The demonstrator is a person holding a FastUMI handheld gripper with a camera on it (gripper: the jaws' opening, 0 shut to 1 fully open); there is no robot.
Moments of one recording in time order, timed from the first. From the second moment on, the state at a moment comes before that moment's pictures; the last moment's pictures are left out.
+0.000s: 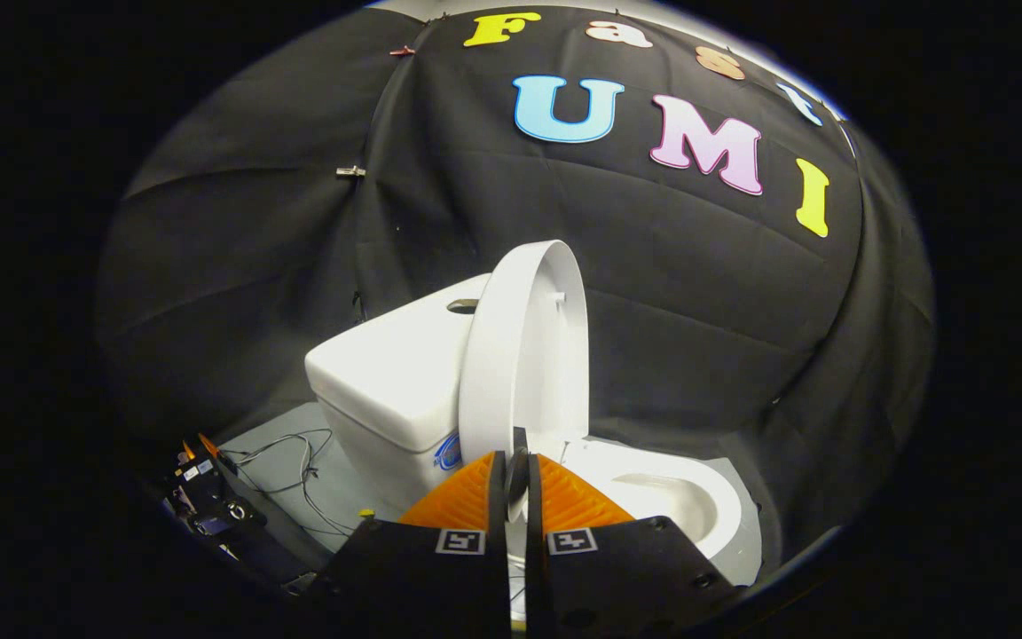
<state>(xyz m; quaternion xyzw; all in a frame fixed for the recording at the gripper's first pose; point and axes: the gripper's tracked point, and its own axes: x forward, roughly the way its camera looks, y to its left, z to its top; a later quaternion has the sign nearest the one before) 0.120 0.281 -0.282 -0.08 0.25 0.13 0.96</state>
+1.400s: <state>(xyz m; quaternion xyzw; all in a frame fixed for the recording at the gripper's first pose) 0.054 0.136 -0.032 0.00 0.04 0.06 1.00</state>
